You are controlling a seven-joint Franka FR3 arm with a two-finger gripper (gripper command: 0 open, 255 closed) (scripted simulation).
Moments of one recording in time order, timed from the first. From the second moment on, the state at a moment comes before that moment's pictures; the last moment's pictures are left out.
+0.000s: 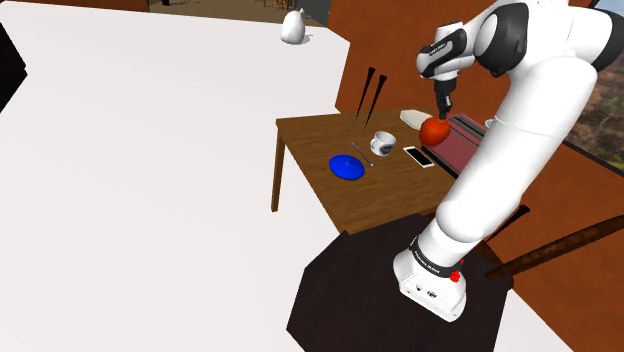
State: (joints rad) arm -0.20 0.16 -0.82 -1.97 -0.36 2.06 -1.49
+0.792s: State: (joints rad) arm -0.23 0.26 -0.80 -2.04 -0.31 2.22 -1.48
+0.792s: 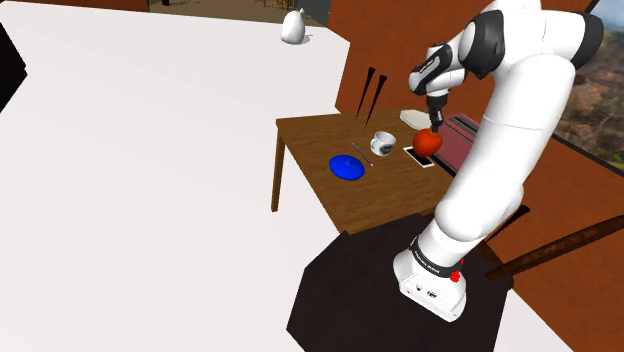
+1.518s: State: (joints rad) arm -0.26 0.34 -0.78 -2.08 -0.27 2.32 -1.48
